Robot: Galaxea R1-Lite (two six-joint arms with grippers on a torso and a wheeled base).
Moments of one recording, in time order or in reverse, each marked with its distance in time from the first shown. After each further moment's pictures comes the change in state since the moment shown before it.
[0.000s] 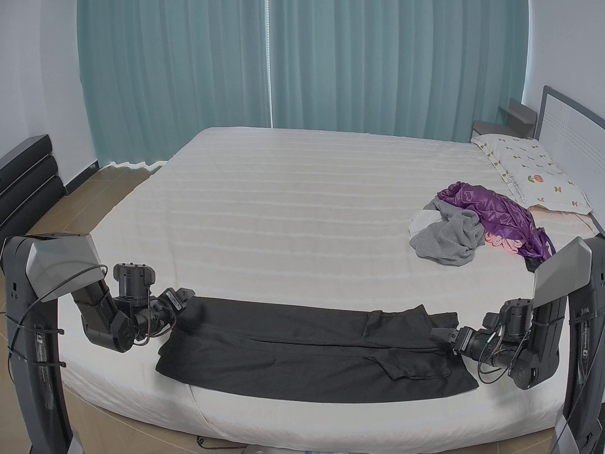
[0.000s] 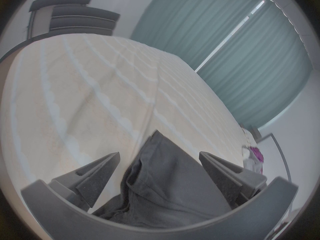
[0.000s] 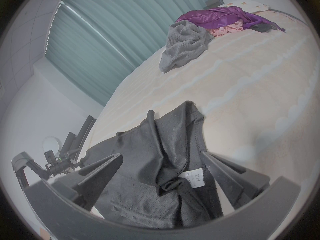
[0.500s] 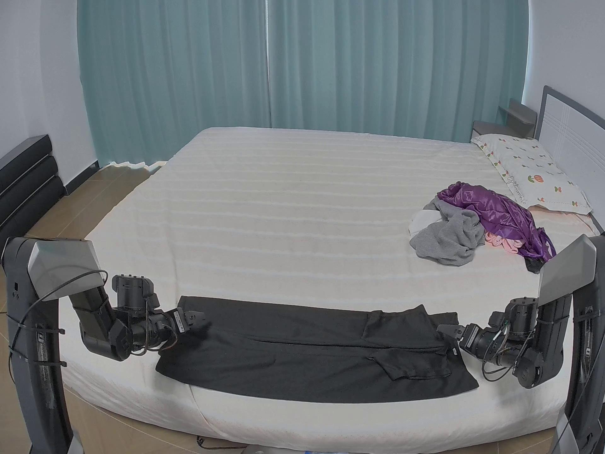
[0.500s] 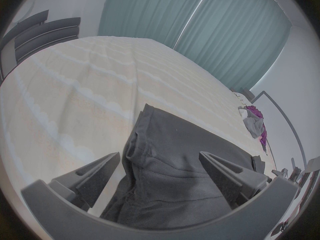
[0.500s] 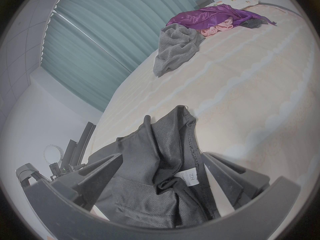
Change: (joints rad) left arm 0.009 0.013 0.069 -0.008 -0.145 0.325; right arm -0.027 -0.020 0.019 -0.002 0.006 0.058
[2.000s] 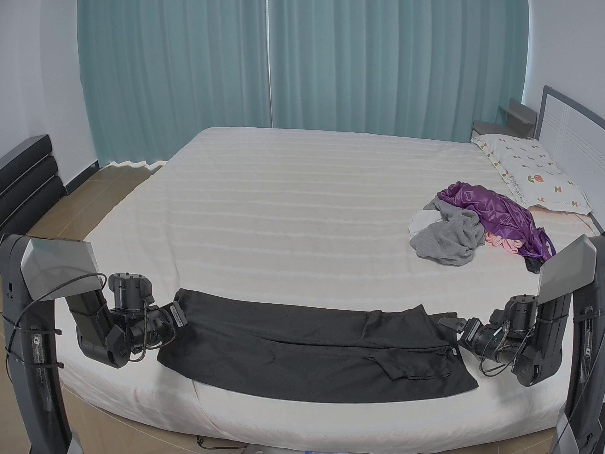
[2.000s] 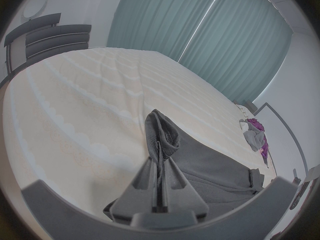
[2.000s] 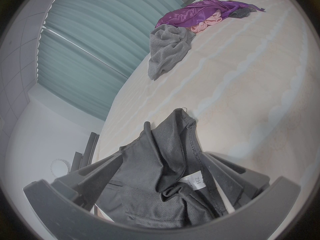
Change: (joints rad) left arm -0.029 -0.047 0.085 -0.134 0.112 -0.086; right arm 0.001 0.001 -0.025 0.000 0.002 0.135
